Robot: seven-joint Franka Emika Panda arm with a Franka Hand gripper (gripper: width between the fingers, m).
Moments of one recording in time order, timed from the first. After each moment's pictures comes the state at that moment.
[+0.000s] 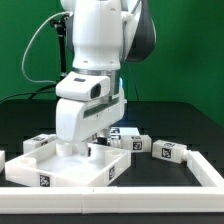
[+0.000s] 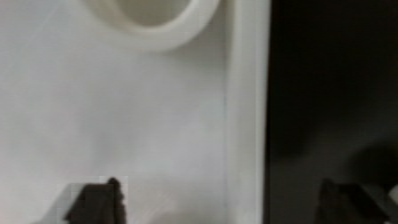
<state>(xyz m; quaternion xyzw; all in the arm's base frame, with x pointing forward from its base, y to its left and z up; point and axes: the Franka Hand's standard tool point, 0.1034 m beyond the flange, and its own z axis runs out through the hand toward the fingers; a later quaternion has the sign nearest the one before) 0.484 -0.040 0.016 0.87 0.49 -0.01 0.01</state>
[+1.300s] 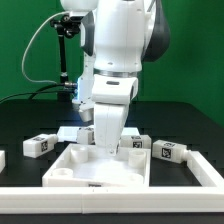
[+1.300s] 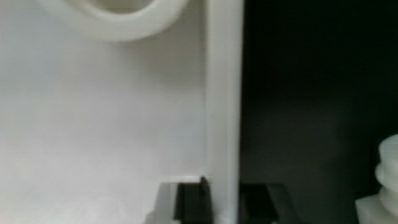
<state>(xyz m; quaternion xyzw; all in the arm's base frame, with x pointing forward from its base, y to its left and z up) 0.494 -0.004 0.016 0.78 0.63 -0.02 0.00</state>
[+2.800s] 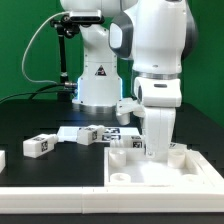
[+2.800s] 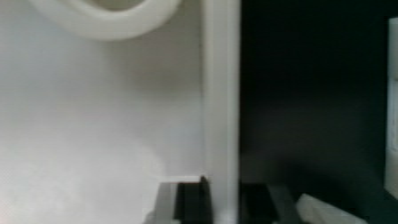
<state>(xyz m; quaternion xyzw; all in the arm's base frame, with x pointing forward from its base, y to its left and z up) 0.505 0.067 0.016 0.73 0.68 -0.02 -0.01</state>
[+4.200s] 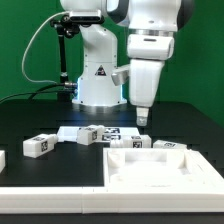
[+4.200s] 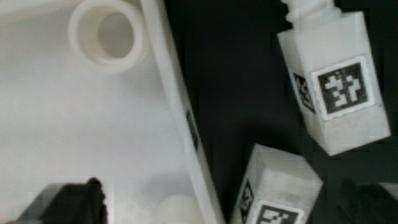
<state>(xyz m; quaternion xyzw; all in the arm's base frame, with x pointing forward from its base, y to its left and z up) 0.482 0.050 0.079 0.83 0.56 0.00 0.02</state>
